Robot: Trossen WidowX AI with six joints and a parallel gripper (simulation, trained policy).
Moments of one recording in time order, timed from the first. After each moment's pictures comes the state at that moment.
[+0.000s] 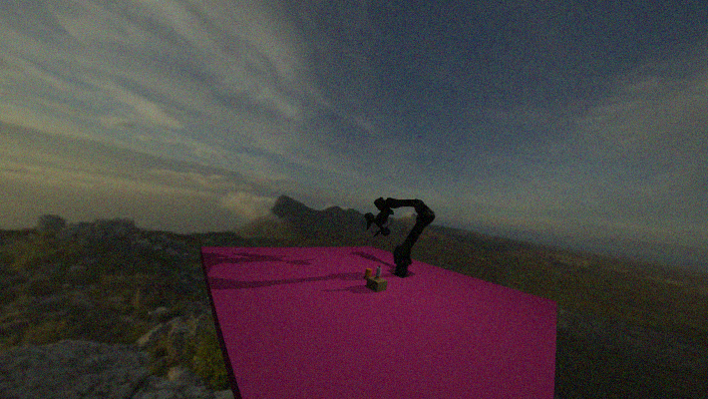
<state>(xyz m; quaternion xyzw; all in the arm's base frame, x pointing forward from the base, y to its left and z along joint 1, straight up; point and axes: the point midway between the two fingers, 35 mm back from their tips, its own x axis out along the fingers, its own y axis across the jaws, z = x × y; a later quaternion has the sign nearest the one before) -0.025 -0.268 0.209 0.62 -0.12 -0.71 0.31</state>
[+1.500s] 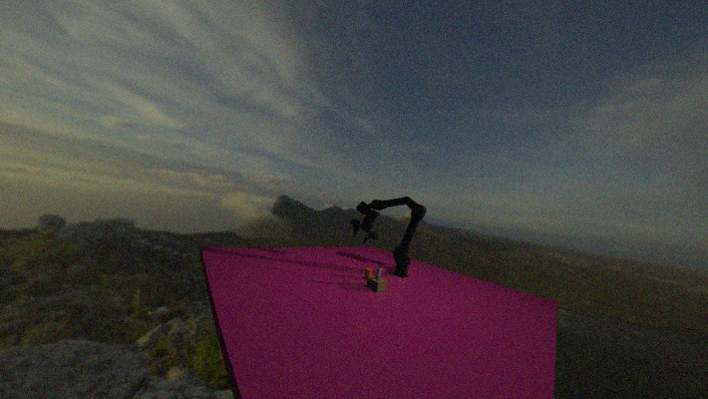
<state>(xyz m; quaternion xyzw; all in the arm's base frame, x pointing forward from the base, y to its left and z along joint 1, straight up) 0.057 -0.289 0.164 0.65 -0.02 -0.70 0.29</state>
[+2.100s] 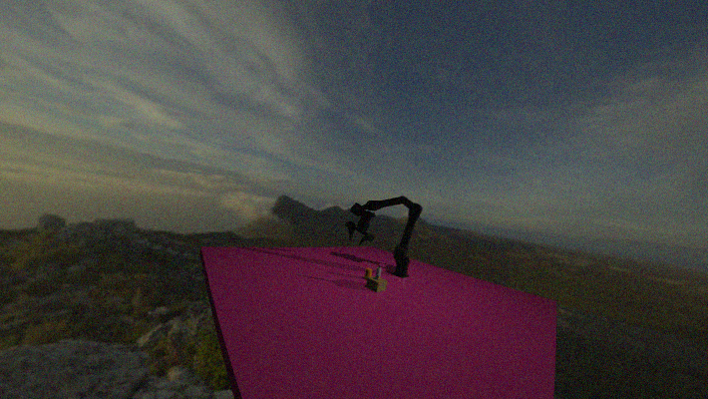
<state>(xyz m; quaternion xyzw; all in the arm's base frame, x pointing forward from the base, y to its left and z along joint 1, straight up) 0.093 -0.287 0.151 0.66 0.00 -0.70 0.28</state>
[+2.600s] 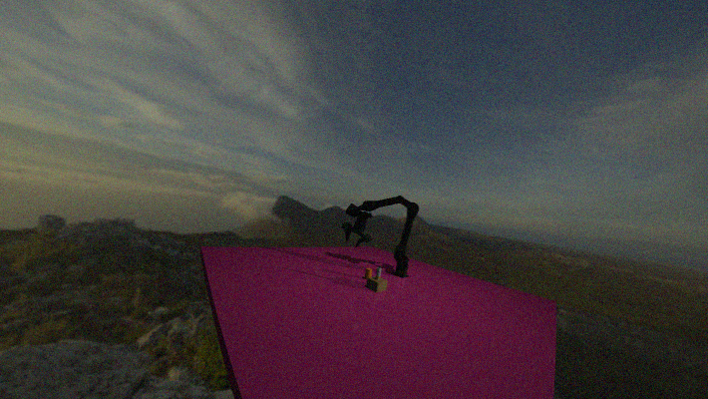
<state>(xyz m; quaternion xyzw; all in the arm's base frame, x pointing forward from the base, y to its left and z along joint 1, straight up) 0.123 -0.281 0.143 0.67 0.02 -0.69 0.27</state>
